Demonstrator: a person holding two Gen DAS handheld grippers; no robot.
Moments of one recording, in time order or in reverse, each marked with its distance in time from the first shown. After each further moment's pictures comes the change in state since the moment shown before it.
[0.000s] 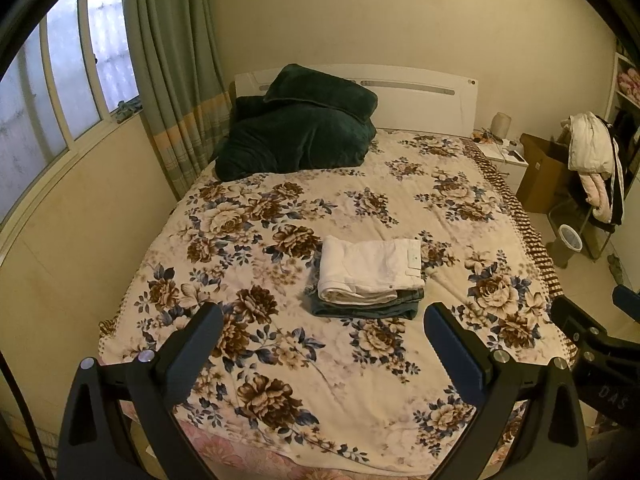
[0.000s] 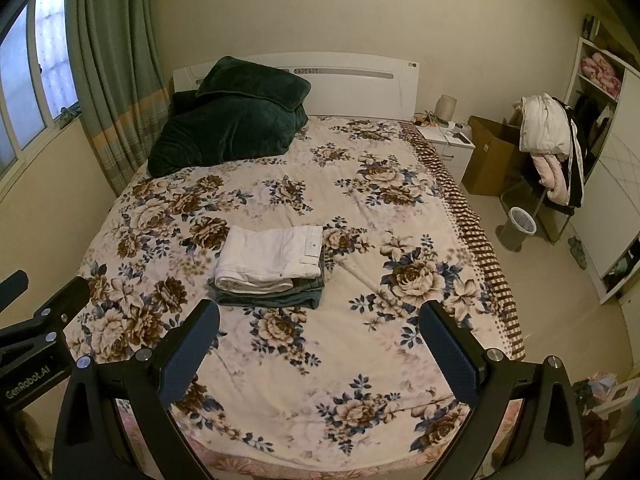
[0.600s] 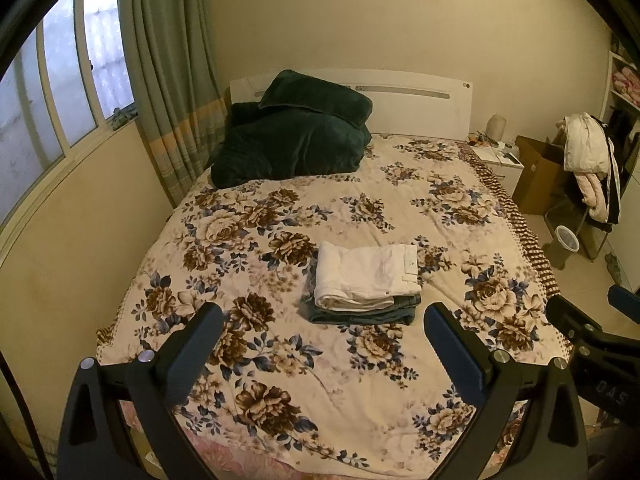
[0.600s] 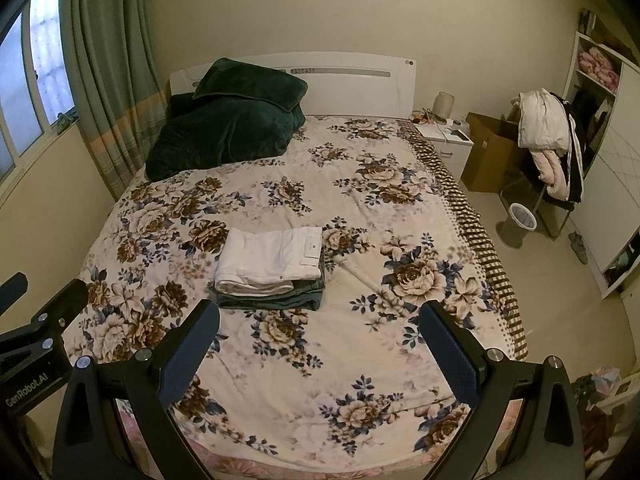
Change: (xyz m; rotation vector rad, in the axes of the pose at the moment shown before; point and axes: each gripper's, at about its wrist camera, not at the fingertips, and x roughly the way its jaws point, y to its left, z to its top) left arm 0.000 -0.004 0.007 0.019 -0.018 -0.017; right arm 0.000 0.001 0.000 0.012 -0.001 0.002
